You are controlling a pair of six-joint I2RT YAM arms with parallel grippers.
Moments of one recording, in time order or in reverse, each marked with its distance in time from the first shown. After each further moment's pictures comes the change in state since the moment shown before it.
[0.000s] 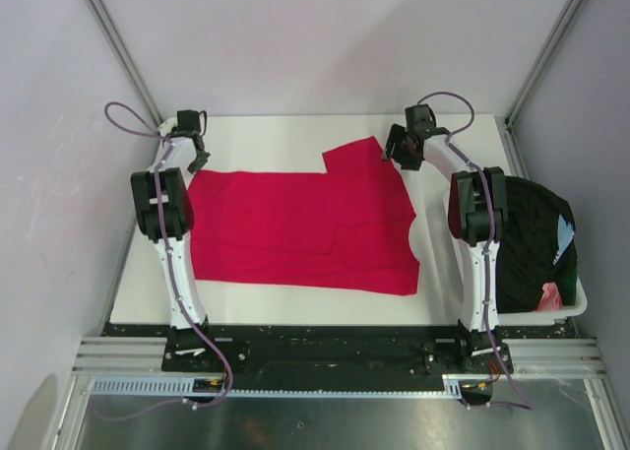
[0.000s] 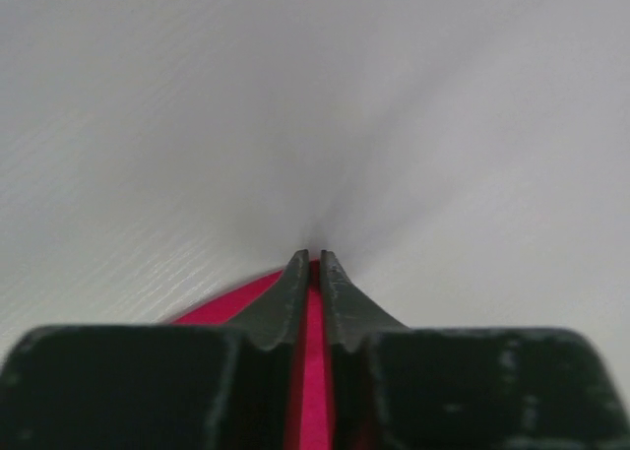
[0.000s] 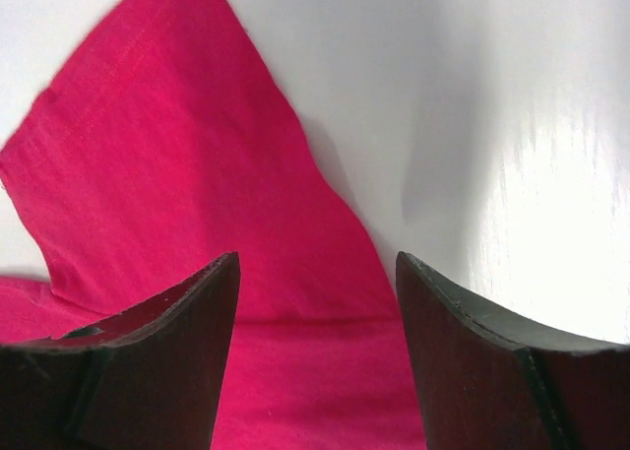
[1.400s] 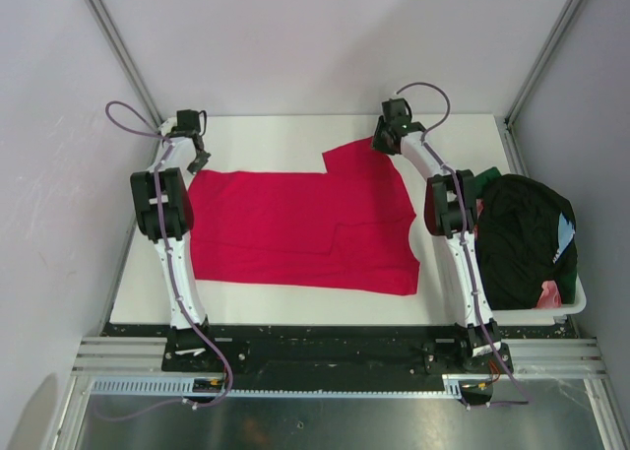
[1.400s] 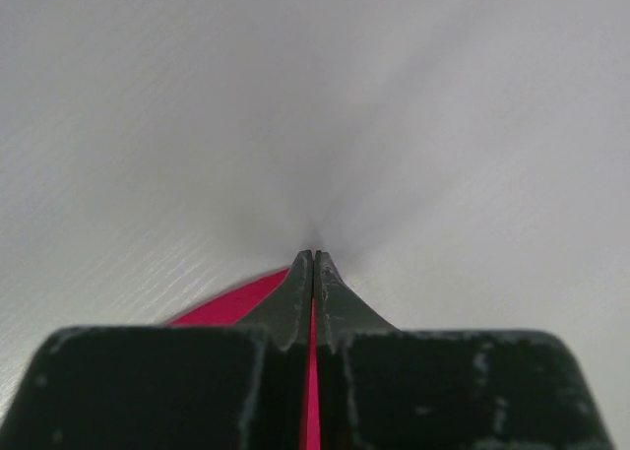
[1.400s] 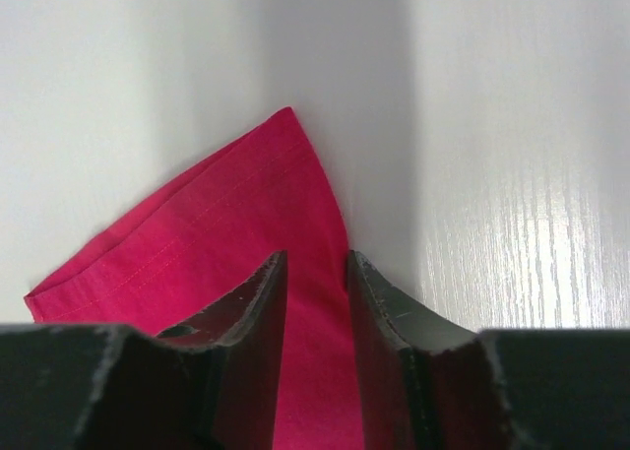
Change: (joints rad) left arm 0.001 -0.003 -0.001 -0.004 0.022 0.029; right arm 0.073 0.340 0.482 -0.021 0.108 0.011
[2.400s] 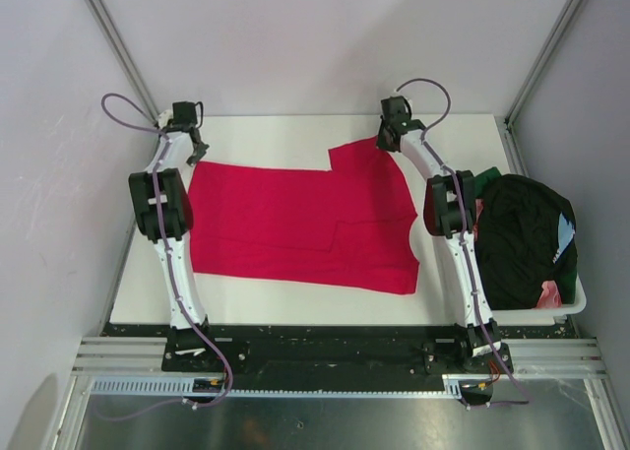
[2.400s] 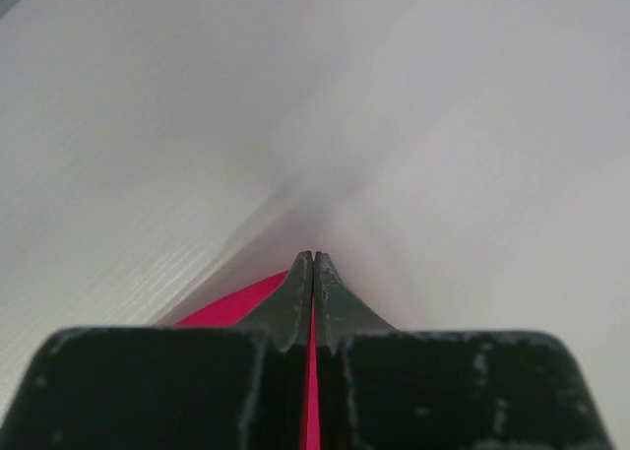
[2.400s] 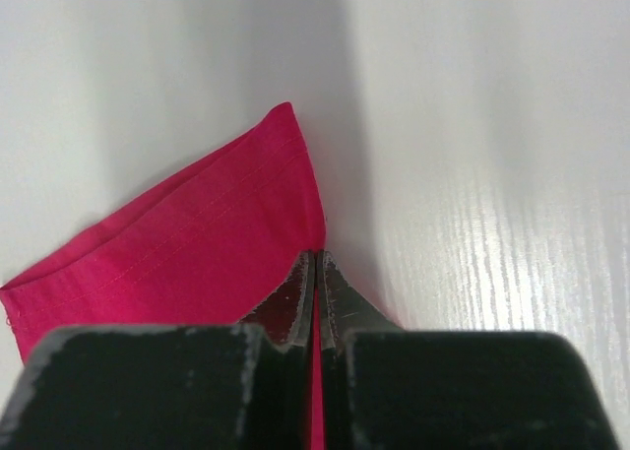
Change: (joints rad) left arm 0.008 -0.004 0.064 -0.012 0.032 0.027; right arm 0.005 0.002 0.041 -0.050 0.120 -0.054
